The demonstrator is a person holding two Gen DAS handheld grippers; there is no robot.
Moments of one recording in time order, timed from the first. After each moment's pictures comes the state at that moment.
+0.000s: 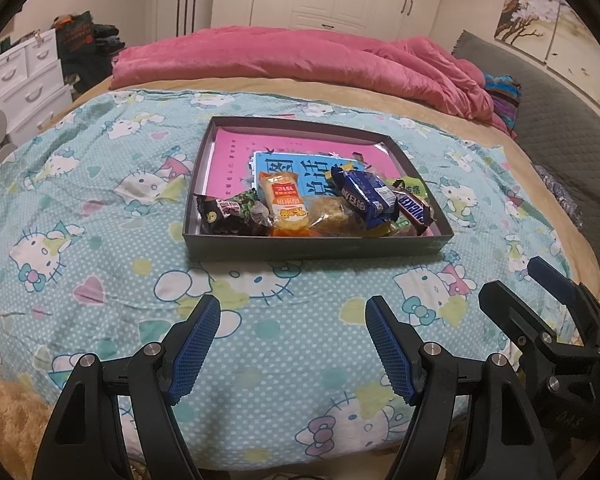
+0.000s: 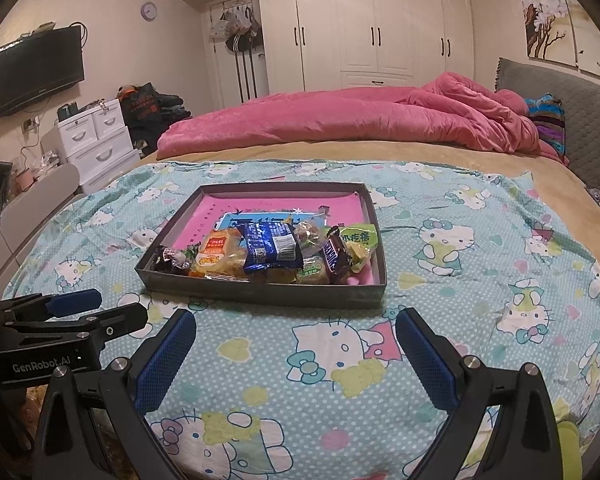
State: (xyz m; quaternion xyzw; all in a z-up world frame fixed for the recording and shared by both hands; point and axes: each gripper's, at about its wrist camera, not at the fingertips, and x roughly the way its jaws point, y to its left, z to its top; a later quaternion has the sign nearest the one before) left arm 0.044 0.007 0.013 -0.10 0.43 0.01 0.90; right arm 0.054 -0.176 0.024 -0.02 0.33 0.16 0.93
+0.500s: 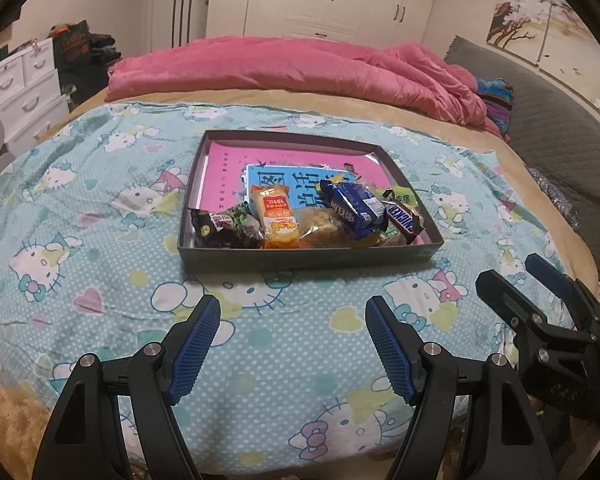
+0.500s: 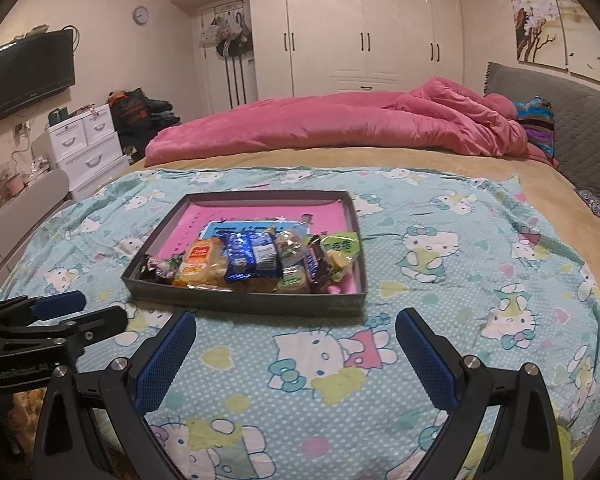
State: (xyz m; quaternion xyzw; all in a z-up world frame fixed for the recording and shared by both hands) left arm 0.042 0.003 0.023 -0.09 0.41 0.00 0.91; right arm 0.058 -0.186 0.029 -0.03 0.32 0.13 0.94
